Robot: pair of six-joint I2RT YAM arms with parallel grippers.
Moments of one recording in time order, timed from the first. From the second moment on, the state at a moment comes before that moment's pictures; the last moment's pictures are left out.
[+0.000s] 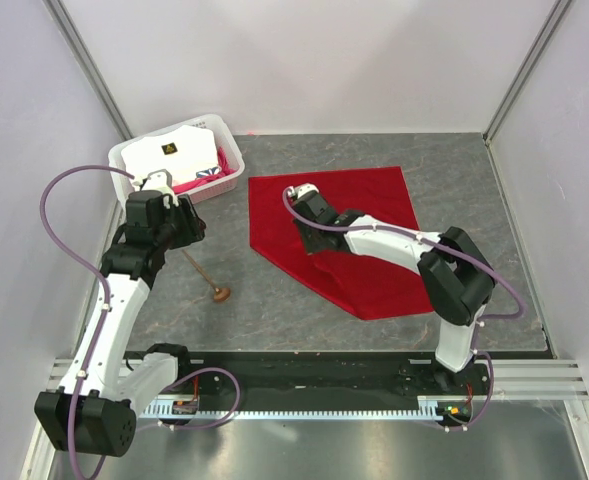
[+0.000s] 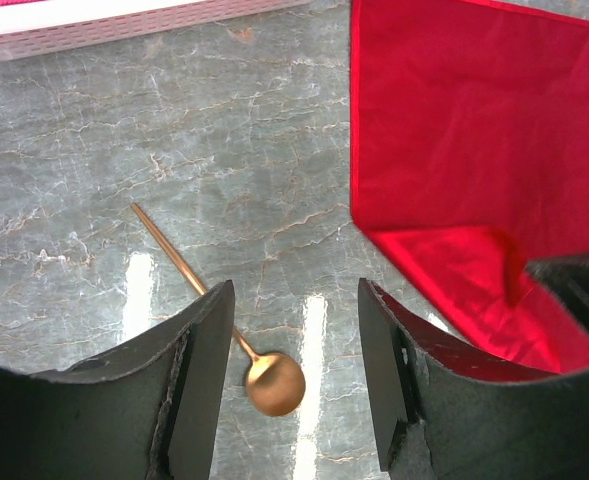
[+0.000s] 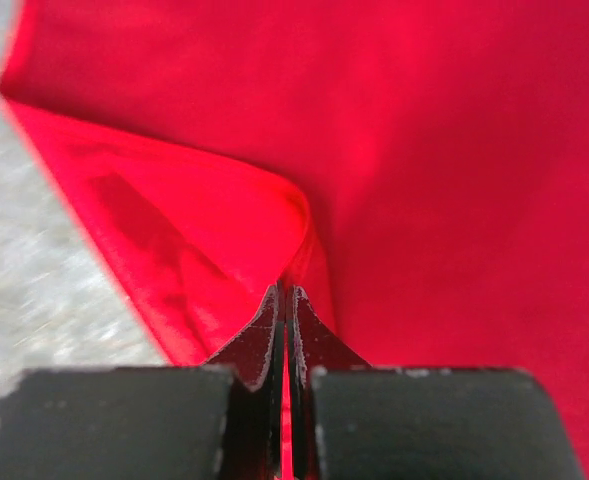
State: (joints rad) left arm -0.09 0.96 0.93 -0.57 0.00 -0.31; right arm 0.79 1.85 1.30 -0.36 0.20 0.30
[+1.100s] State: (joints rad) left arm -0.09 1.04 0.93 -0.57 0.00 -0.30; right arm 0.41 2.15 1.67 -0.40 0.45 0.06
